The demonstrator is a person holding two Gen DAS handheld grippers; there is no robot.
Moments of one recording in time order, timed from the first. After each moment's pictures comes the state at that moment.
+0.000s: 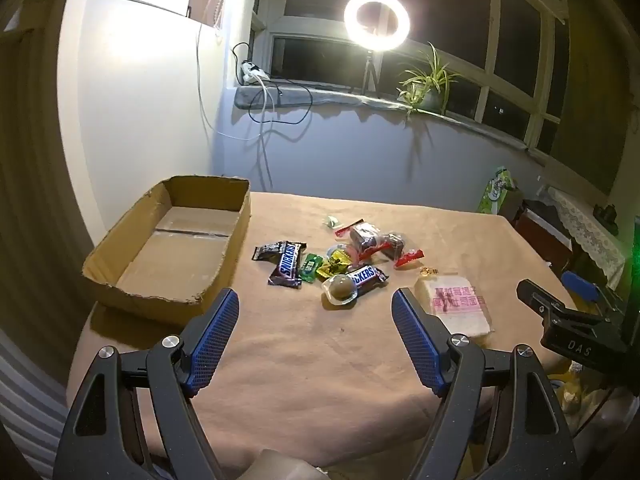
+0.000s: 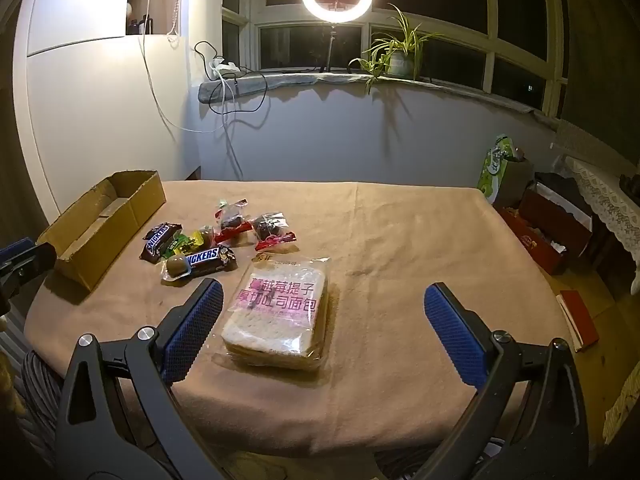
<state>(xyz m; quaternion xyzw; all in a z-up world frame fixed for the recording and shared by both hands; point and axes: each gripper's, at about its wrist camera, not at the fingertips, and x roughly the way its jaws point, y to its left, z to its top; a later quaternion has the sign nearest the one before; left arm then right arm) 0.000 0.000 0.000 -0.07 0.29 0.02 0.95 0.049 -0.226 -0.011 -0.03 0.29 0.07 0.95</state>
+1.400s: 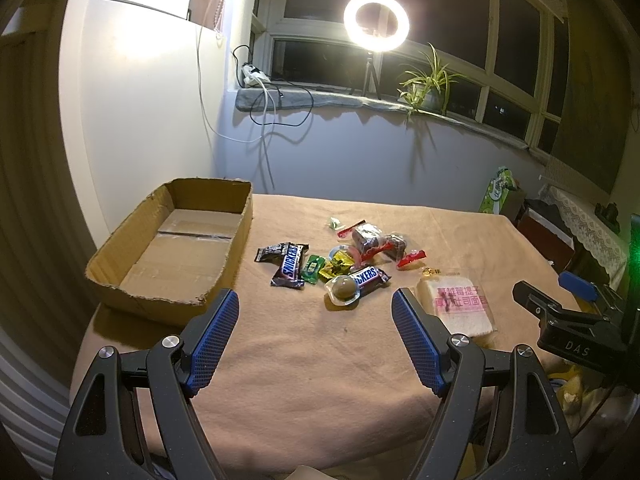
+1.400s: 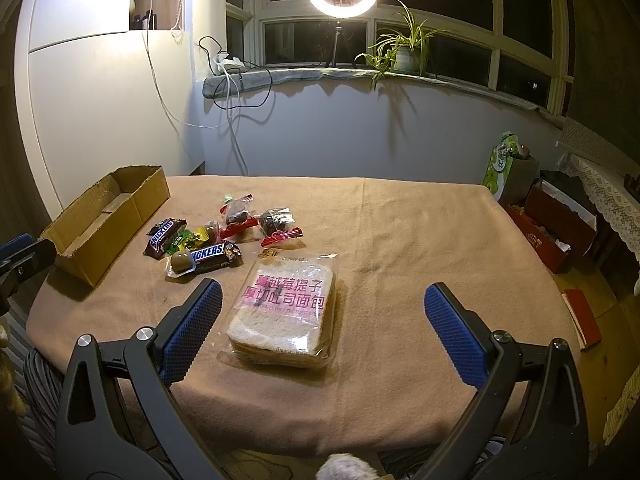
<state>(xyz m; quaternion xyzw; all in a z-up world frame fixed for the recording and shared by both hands) -0.001 0.002 0.000 -0.07 0.29 0.02 0.95 0.051 -0.220 -0.017 -0.03 0.30 0.07 0.95</state>
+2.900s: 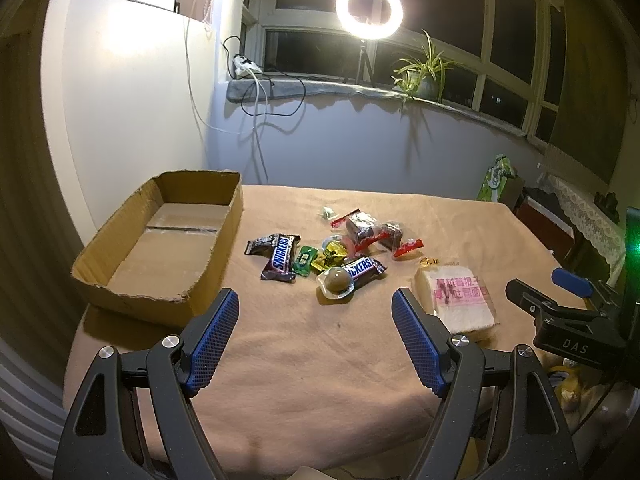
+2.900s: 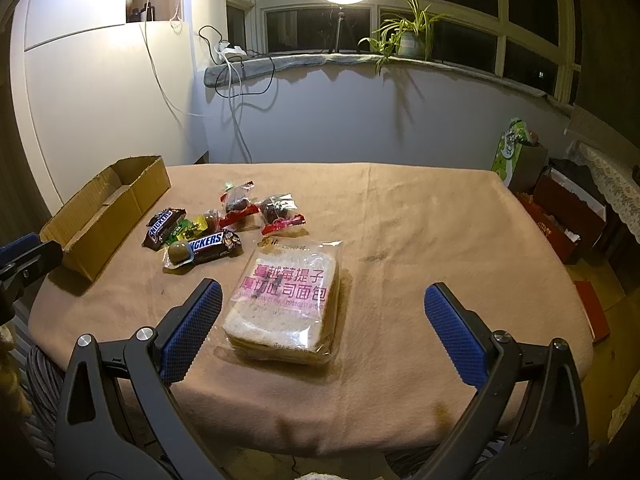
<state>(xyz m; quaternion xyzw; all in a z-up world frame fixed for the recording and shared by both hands) 0.010 -0.006 -0.010 -0.05 0.31 0.01 0.95 0.064 -0.225 -0.033 -0.02 0.32 0.08 0.94</state>
